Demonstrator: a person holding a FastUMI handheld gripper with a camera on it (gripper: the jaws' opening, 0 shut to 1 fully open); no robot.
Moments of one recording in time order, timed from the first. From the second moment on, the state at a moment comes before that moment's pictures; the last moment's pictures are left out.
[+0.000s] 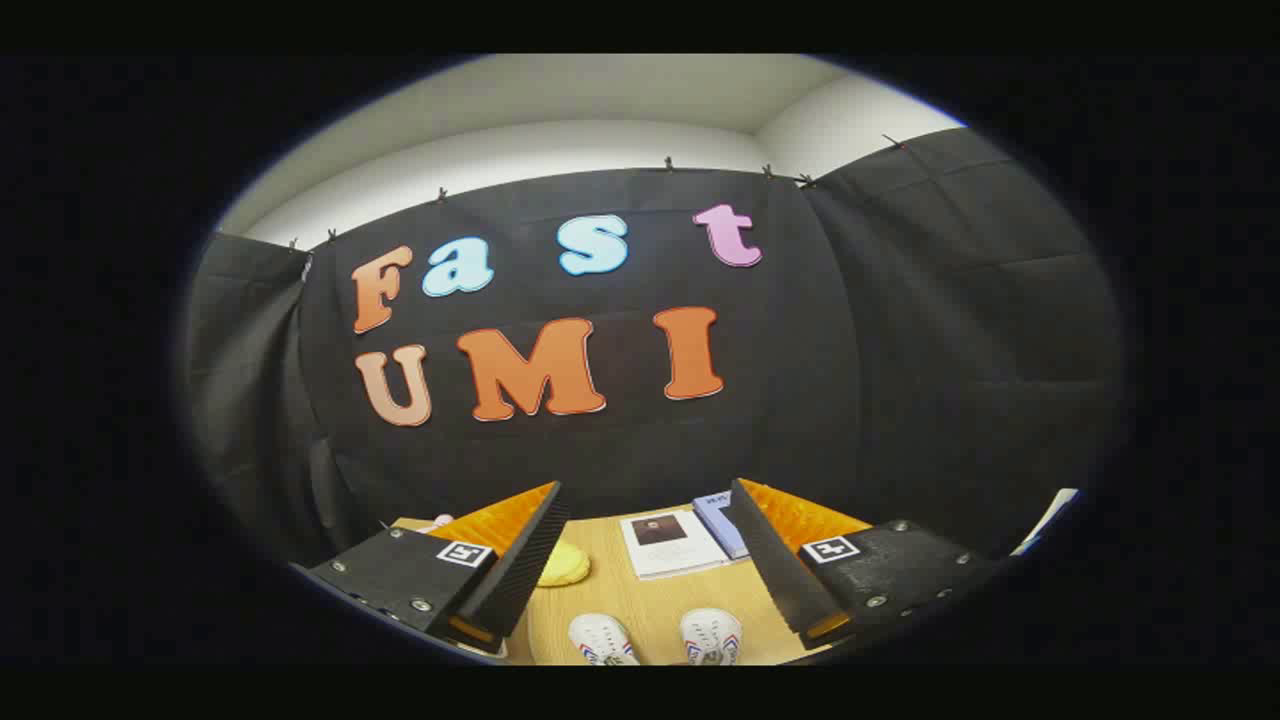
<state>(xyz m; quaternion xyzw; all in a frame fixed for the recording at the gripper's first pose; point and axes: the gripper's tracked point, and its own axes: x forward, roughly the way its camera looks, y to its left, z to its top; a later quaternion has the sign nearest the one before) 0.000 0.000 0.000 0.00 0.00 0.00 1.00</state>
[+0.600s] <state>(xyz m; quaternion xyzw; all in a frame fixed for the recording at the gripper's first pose) -0.007 -0.002 -0.010 0.00 0.01 0.00 1.00</state>
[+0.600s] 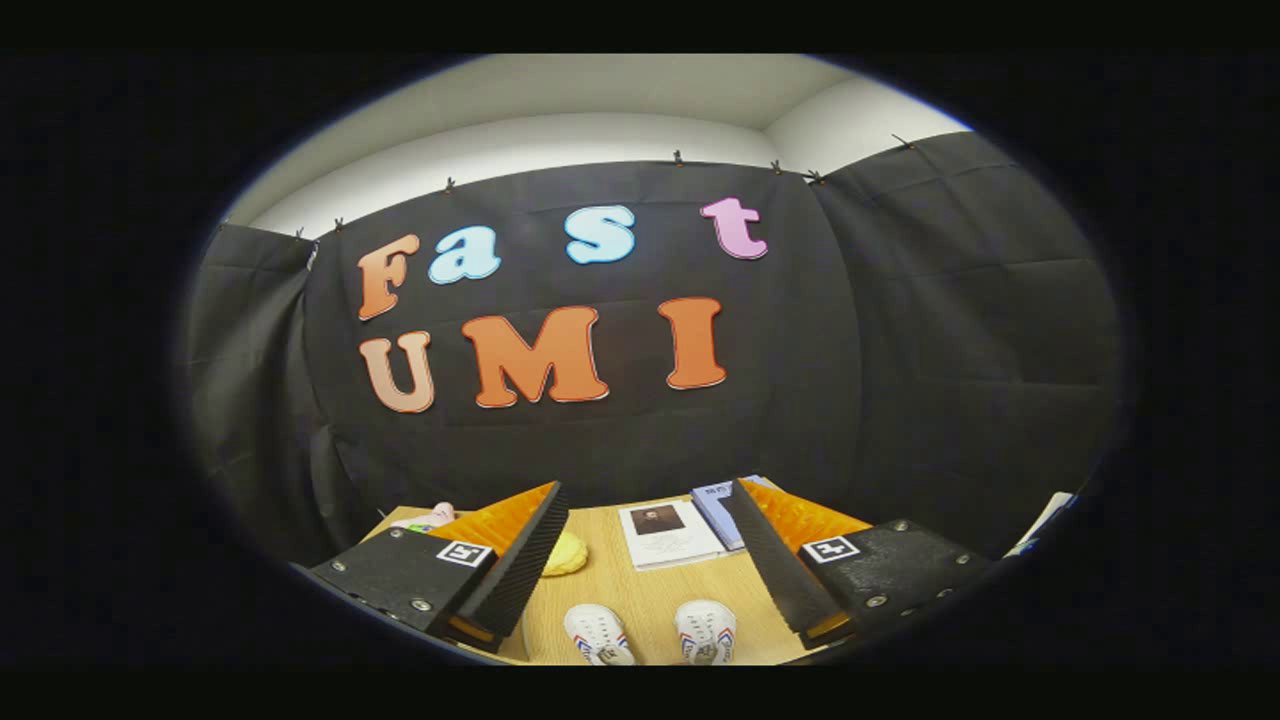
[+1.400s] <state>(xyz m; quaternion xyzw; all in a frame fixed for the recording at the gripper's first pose) 0.011 0.055 -0.088 0.10 0.10 0.13 0.98</state>
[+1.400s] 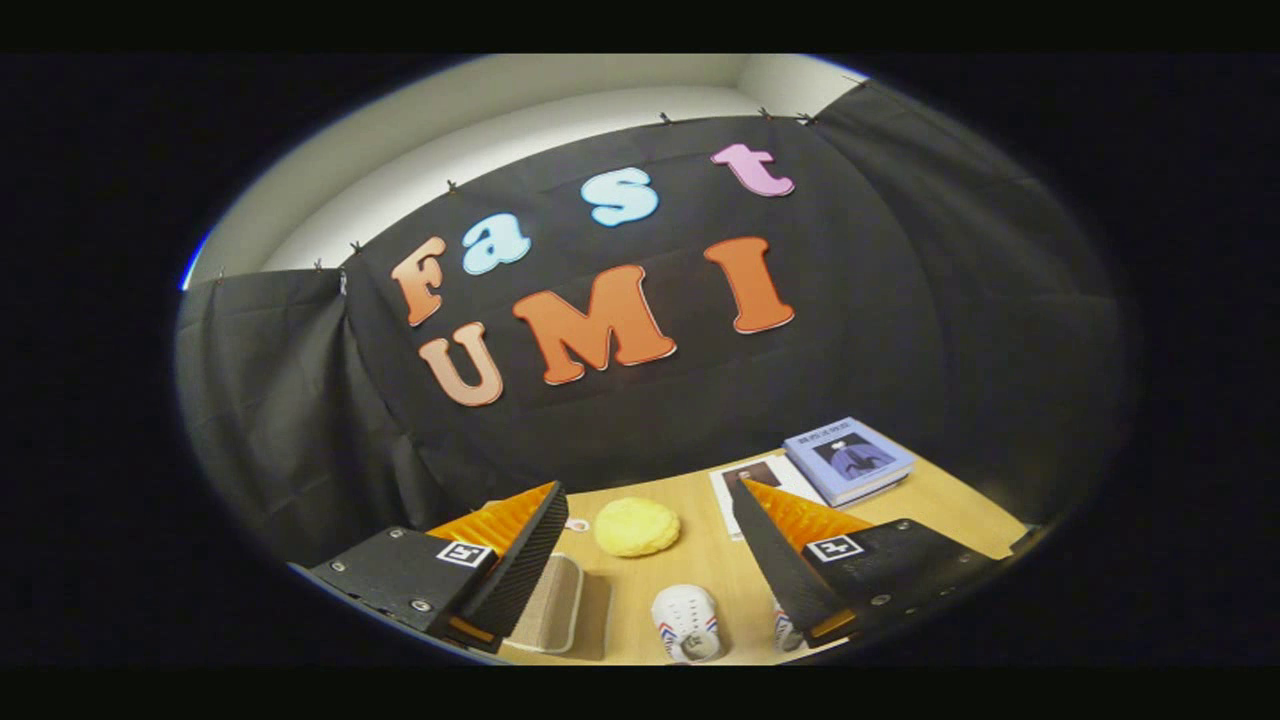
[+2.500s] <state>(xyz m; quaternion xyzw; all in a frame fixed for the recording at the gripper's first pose) -0.038 0.180 -0.298 0.30 0.40 0.33 0.80</state>
